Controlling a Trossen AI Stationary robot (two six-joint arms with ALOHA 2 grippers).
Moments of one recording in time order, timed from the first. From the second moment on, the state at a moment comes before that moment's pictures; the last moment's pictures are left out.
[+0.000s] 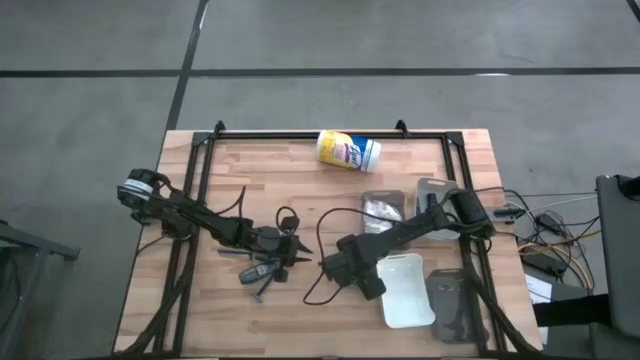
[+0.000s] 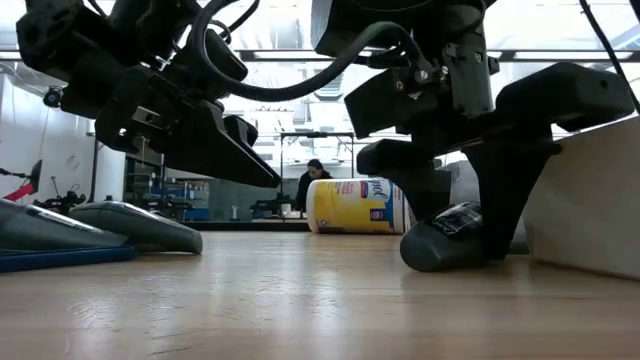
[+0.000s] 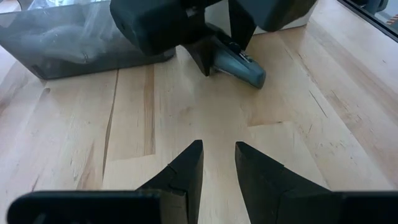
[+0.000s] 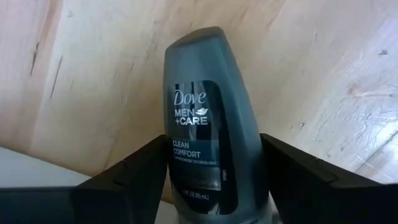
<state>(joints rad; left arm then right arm) -0.25 1.59 0.55 0.59 -0.10 -0.03 0.30 2.10 1.51 -0.96 -0.08 -0.13</state>
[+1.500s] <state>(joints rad) -0.25 1.59 0.55 0.56 -0.10 -0.04 0.37 1.45 1.14 -0.80 -0.08 0.32</state>
